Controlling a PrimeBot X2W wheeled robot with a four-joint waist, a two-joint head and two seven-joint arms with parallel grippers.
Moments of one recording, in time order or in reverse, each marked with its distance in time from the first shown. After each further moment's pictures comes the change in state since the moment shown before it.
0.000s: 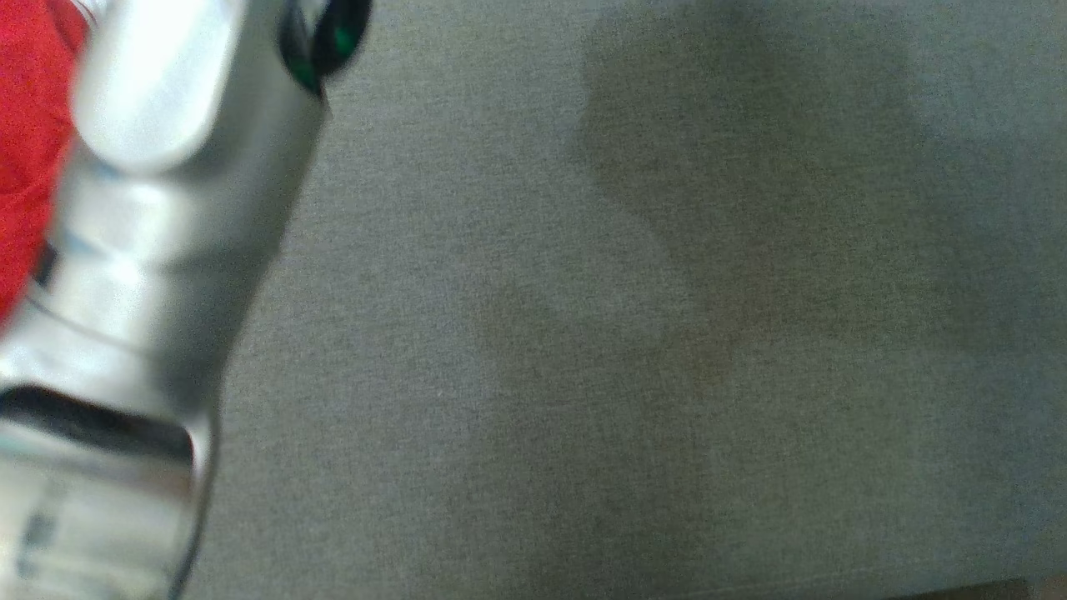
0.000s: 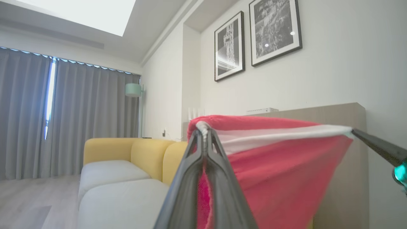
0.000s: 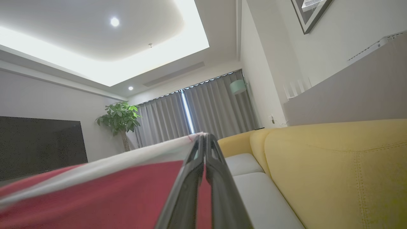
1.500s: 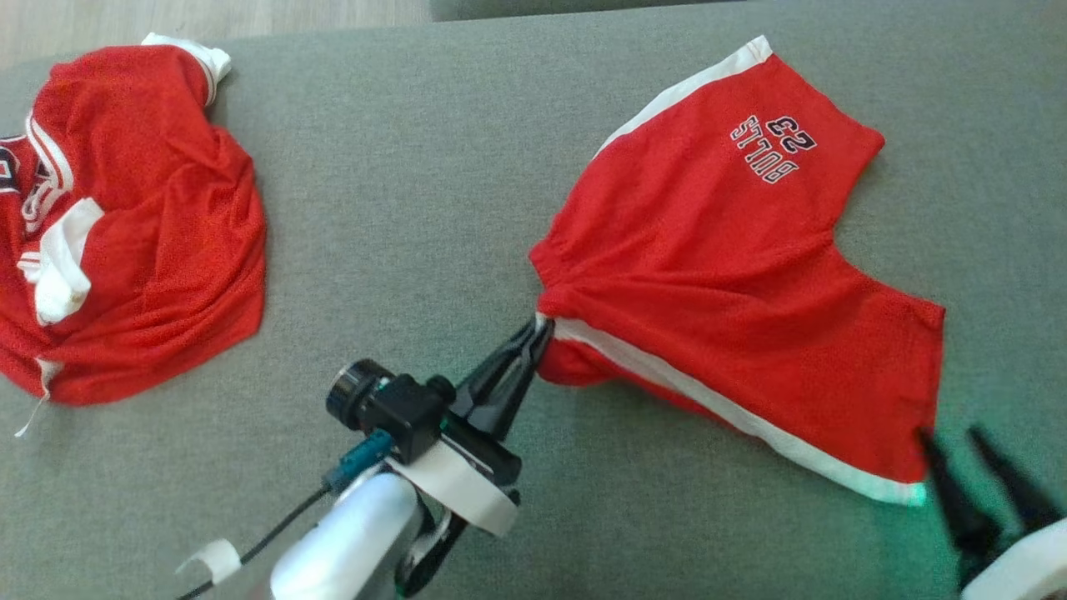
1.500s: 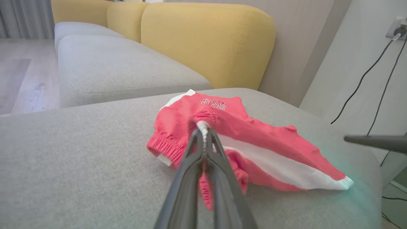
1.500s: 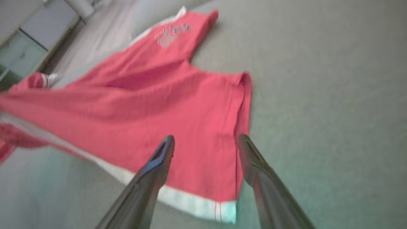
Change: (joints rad) left arm 0.866 0.067 -0.276 -0.141 0.071 0.011 0.002; right arm 1.316 0.267 -0.330 -0.482 -0.257 0.000 0.488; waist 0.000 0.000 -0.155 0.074
